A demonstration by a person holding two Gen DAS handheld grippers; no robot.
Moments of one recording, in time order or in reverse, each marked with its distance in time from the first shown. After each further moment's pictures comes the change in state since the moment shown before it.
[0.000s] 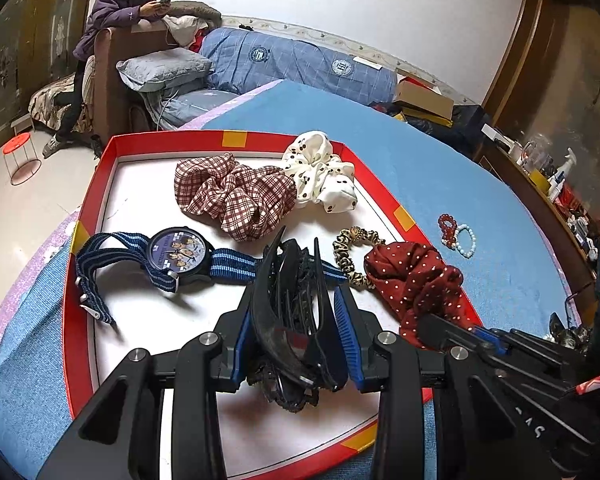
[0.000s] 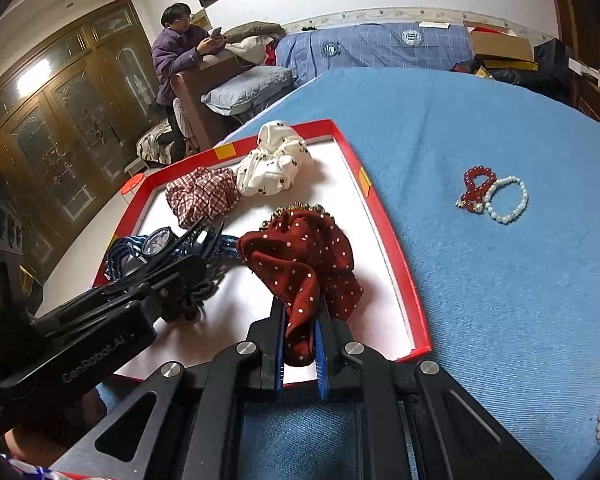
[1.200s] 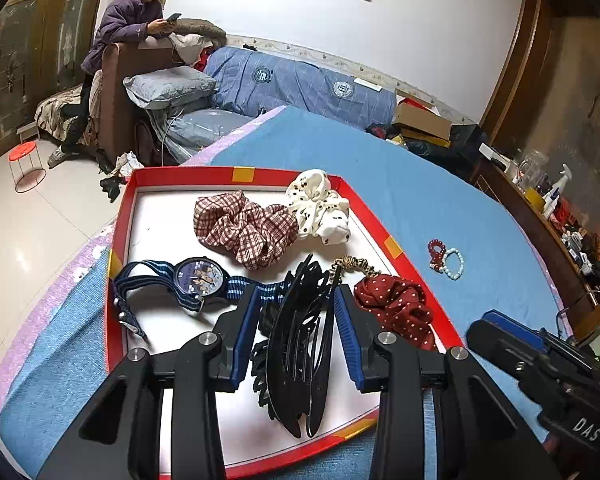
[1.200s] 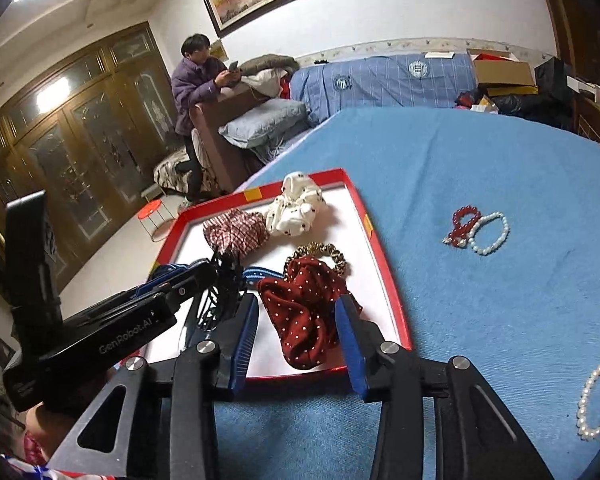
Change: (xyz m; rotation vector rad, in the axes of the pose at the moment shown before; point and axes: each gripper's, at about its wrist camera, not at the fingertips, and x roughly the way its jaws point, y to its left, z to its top) left arm -0.038 0.006 0.010 -0.010 -0.077 -0.002; right arm -0.061 0.007 0.001 -0.007 -0.134 0.052
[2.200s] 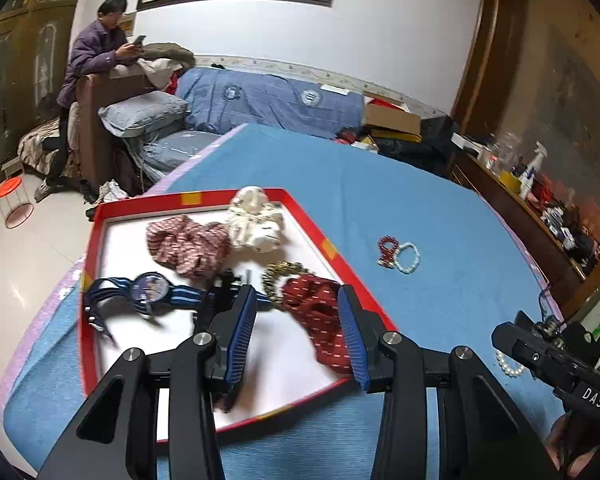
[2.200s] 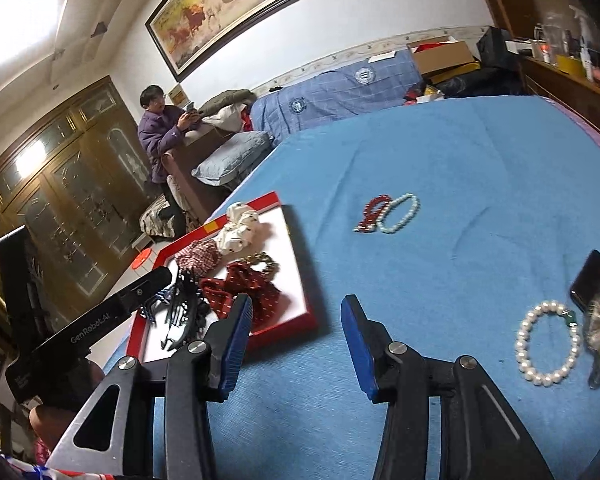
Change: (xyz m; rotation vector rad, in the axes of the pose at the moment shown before) left arm -0.024 -0.065 -0.002 0.120 -0.030 -0.043; right arm -0.069 -0.073 -0.023 0.195 -0.090 -0.033
